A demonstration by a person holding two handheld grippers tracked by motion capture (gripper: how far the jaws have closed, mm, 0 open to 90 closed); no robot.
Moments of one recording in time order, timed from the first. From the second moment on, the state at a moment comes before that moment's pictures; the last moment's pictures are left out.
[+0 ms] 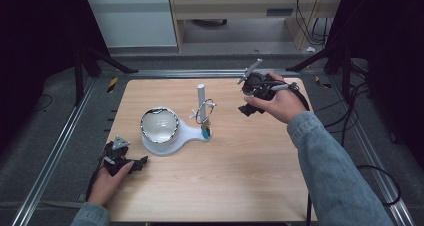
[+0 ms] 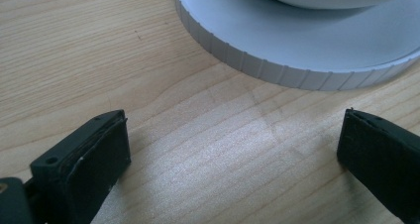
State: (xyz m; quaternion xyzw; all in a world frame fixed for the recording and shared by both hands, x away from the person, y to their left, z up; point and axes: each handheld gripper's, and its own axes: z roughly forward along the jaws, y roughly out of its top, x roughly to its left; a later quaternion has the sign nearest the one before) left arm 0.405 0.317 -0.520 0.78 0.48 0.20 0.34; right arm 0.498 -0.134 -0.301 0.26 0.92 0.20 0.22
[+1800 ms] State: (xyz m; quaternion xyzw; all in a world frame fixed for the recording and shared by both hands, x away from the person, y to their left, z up) left arm 0.405 0.318 -0.520 0.78 0.48 0.20 0.34; right arm 0.452 -0.204 -0.440 0.32 0.90 0.22 0.18
